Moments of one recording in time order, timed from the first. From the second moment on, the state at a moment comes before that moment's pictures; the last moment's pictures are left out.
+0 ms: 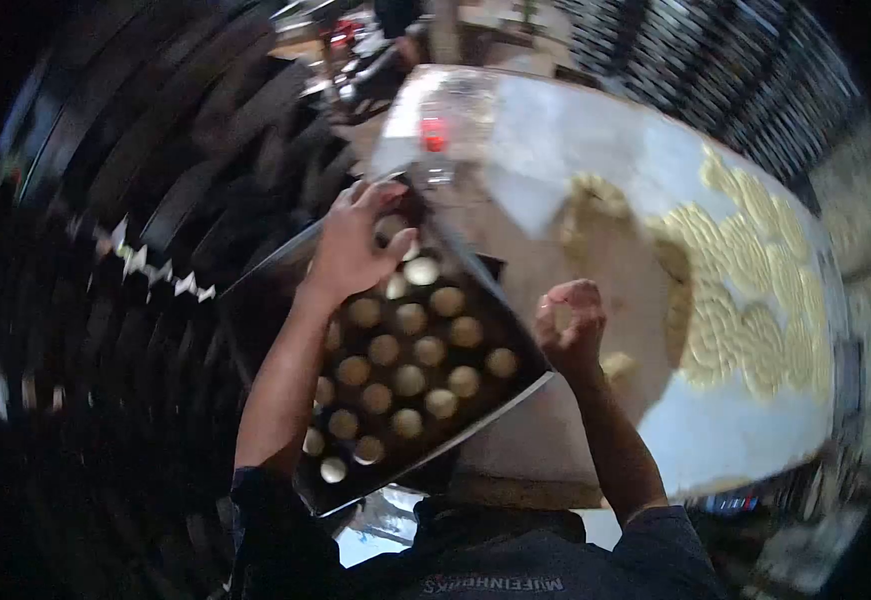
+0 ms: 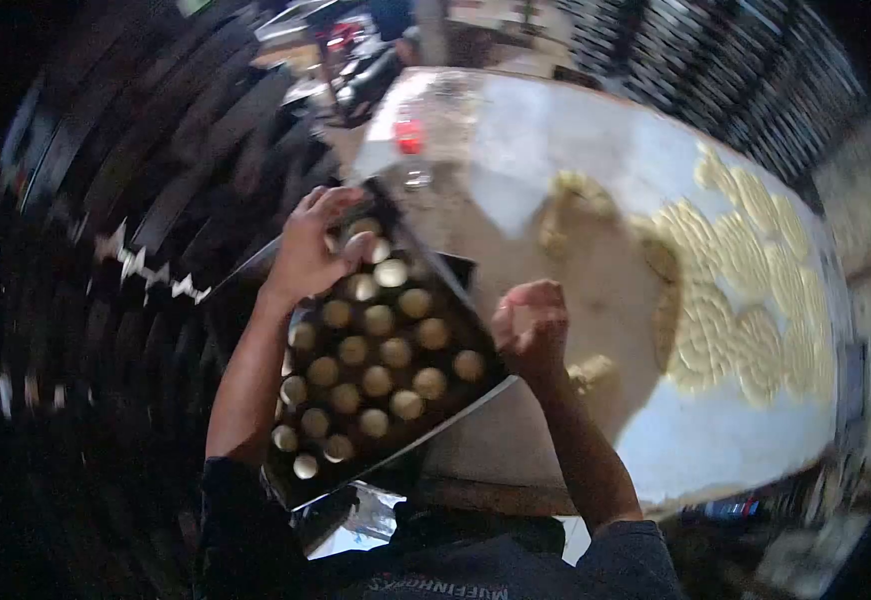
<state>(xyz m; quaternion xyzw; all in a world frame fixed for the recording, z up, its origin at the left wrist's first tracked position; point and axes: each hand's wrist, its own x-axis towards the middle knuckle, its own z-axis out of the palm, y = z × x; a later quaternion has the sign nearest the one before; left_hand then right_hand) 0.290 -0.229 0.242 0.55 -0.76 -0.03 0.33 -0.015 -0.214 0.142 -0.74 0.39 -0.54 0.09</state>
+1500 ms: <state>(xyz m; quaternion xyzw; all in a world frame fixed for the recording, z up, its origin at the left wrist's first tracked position) -0.013 -0.005 0.125 0.45 -0.75 -0.37 0.30 -0.240 0.024 0.068 -0.42 0.46 -0.61 0.48</state>
